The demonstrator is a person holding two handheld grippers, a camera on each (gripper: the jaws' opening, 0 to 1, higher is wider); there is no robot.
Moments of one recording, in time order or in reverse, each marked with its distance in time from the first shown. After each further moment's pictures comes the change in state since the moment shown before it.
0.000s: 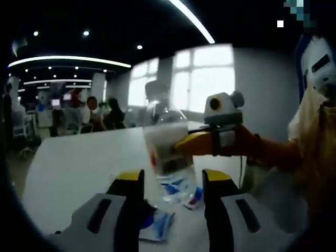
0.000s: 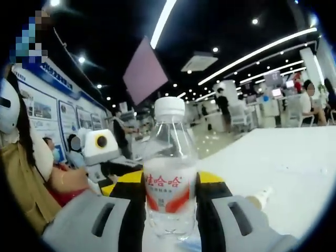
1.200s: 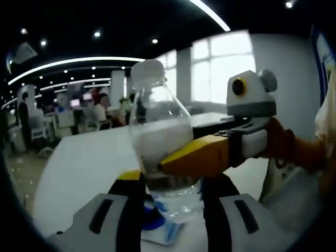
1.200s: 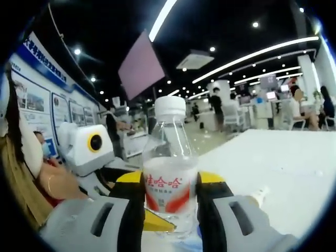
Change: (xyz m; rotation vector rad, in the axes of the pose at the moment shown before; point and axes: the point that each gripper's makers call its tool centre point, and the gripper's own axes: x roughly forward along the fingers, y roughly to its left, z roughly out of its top) left arm 0.031 0.008 -0.016 0.027 0.039 0.151; right arm 0.007 0.002 -0.005 -0.010 0.023 -0.055
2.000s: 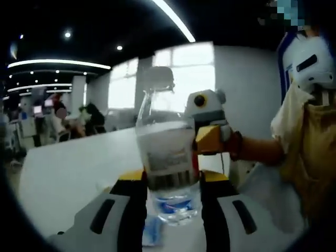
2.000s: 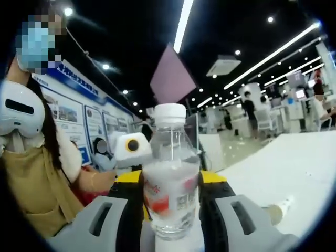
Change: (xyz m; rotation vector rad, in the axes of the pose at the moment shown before) left arm -0.035 -0.038 0.018 0.043 -0.041 -0.403; right arm -0.023 0.043 0.023 0.031 -0.086 0.338
